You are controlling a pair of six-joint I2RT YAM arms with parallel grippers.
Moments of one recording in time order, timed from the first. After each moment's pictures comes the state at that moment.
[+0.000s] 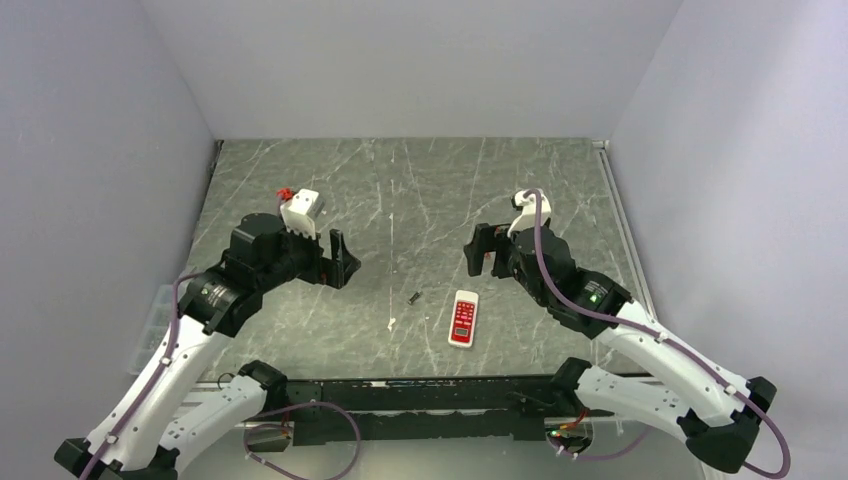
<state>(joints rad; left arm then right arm) -0.48 0.78 0.98 -0.65 0.14 -0.26 0.83 0.85 0.91 -0.48 0.43 0.43</state>
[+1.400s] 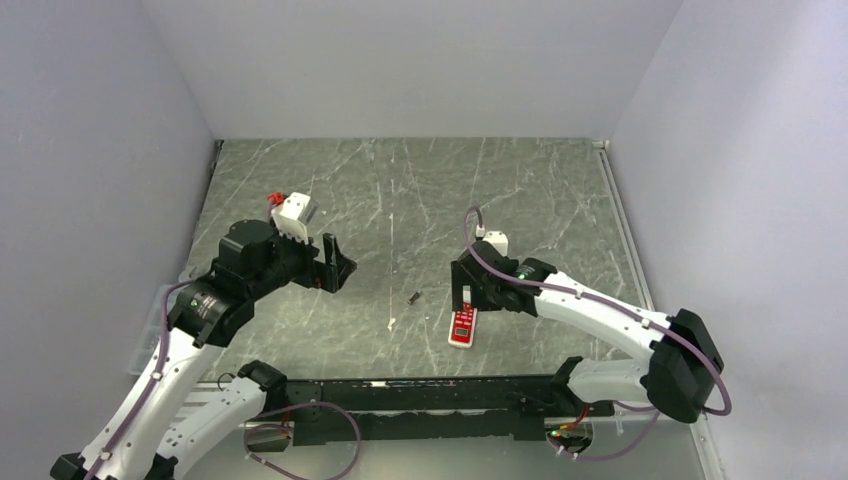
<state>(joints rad) -0.47 0.73 0.97 -0.68 0.15 -0.25 0.83 1.21 0.82 -0.69 0.28 0.71</state>
